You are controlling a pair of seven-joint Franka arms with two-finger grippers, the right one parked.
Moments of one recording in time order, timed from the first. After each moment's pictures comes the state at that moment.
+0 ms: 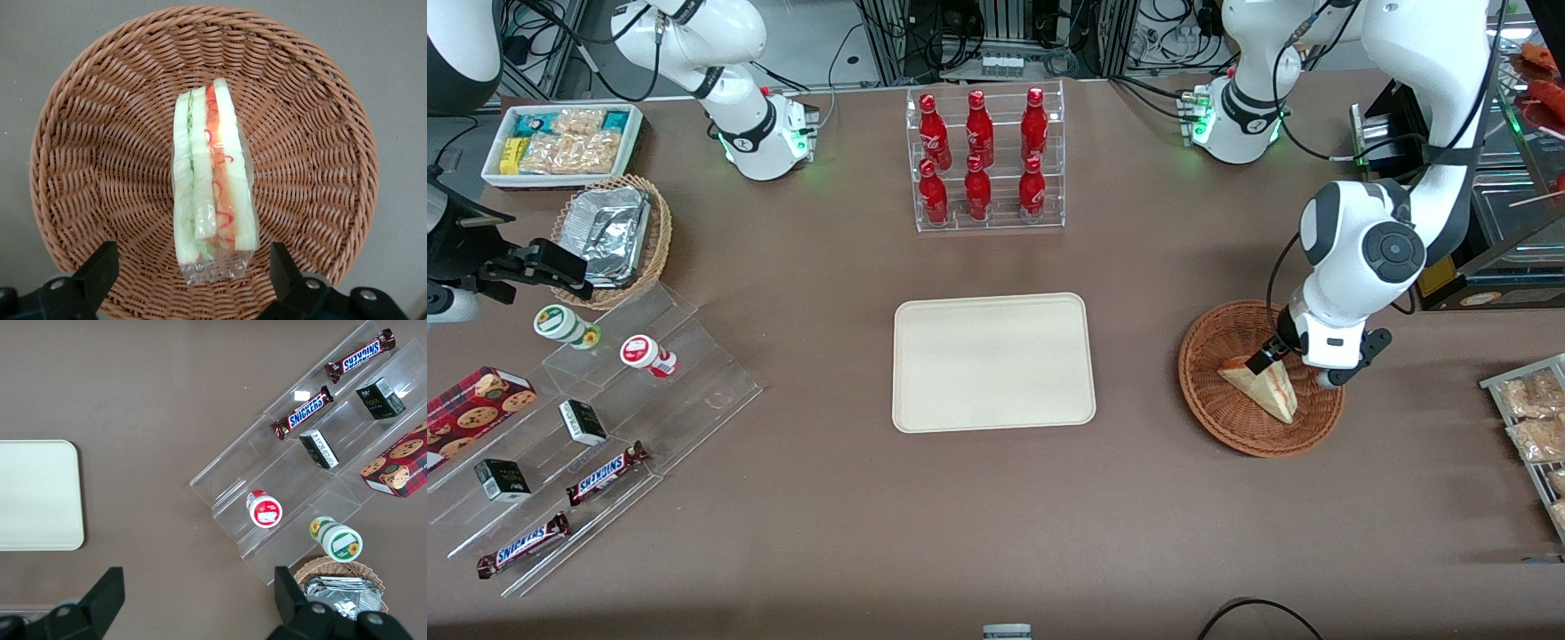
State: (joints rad) arm -0.09 0.20 -0.04 -2.22 0.01 2.44 -0.79
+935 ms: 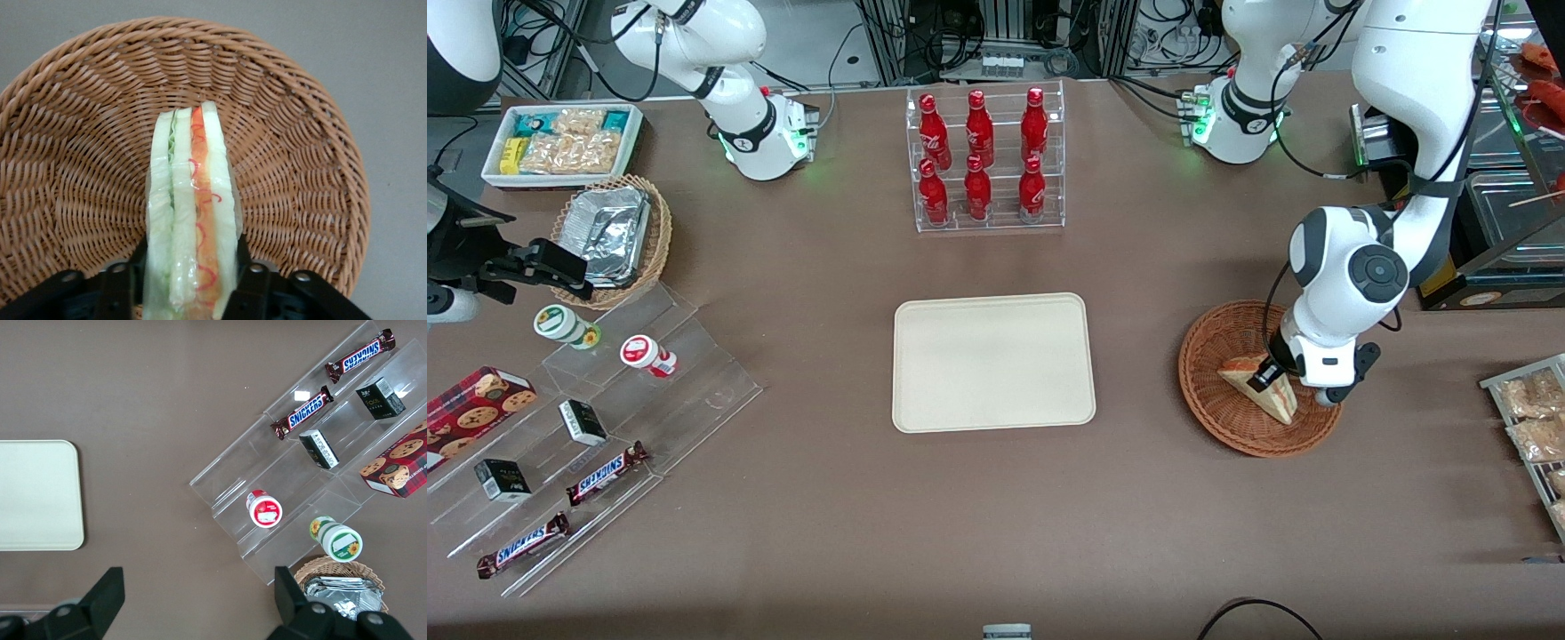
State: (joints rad) arm -0.09 0.30 -0.04 -2.17 0.01 2.55 -0.90
